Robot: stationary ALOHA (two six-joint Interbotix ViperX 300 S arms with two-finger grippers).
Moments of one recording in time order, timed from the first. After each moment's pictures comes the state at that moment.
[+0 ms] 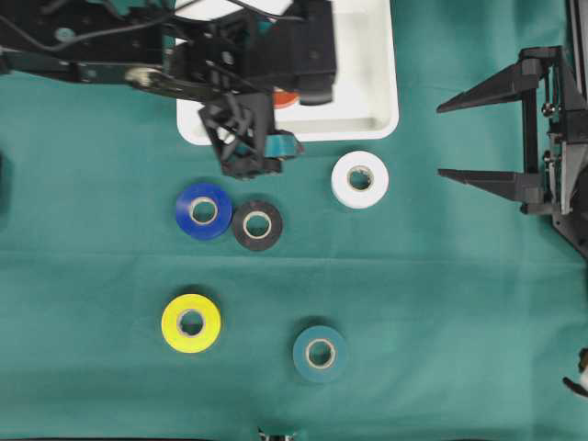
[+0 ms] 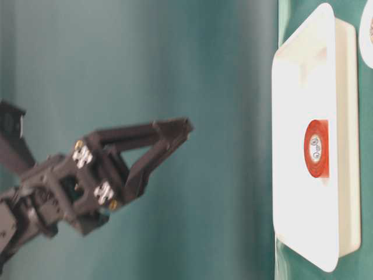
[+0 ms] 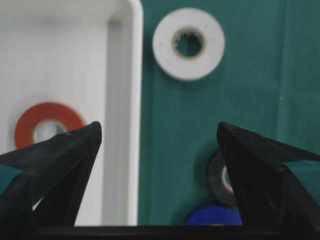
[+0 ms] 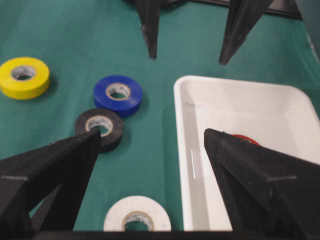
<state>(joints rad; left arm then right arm) 0.10 -0.02 0.17 0.00 0.73 0.01 -0.03 -0.86 1.07 -0.02 0.06 0.03</state>
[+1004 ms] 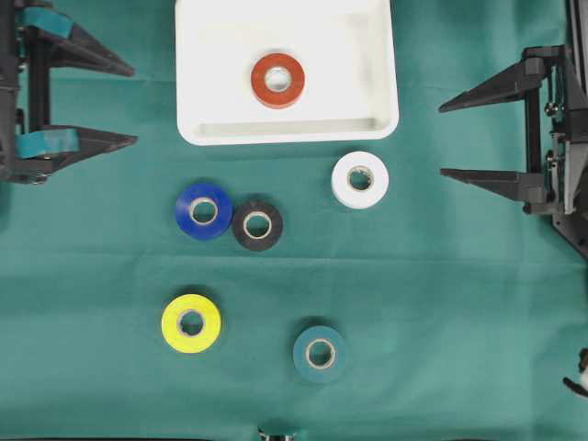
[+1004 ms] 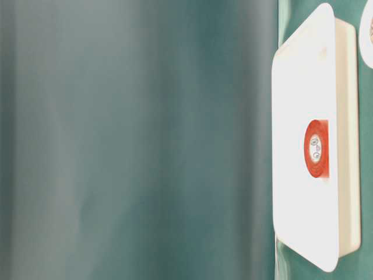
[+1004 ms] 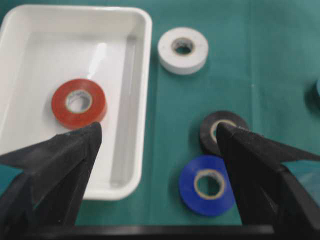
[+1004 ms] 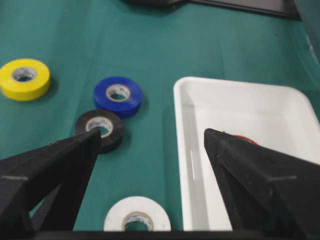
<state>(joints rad) 0.10 -0.75 0.82 0.00 0.41 0.01 -0.03 -0.87 1.06 -0.02 0.07 0.03</state>
